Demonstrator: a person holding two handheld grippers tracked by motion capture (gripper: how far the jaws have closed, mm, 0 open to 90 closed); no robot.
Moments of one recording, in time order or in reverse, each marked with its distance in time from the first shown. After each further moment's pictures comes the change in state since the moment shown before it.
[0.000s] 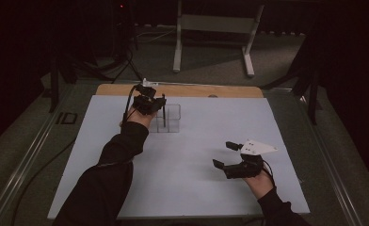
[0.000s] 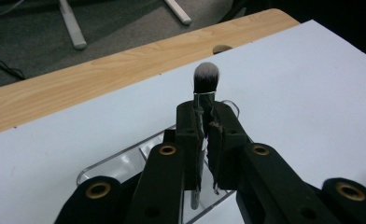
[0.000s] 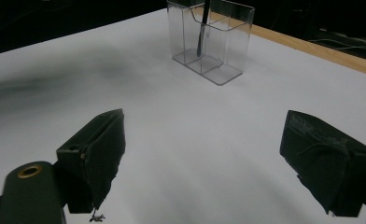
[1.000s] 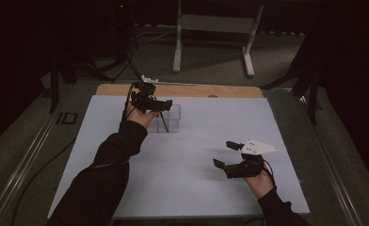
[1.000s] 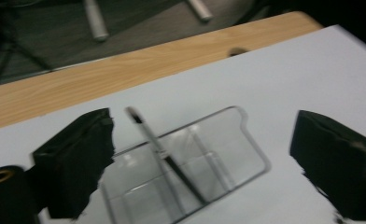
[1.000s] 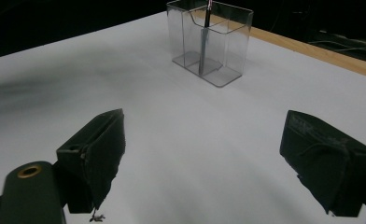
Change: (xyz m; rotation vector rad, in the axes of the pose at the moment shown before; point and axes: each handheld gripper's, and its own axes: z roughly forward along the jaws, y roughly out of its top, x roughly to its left) left arm -0.011 0.012 -0.018 -0.004 0.075 -0.024; right arm -0.001 0.000 -0.001 -0.011 0.004 0.010
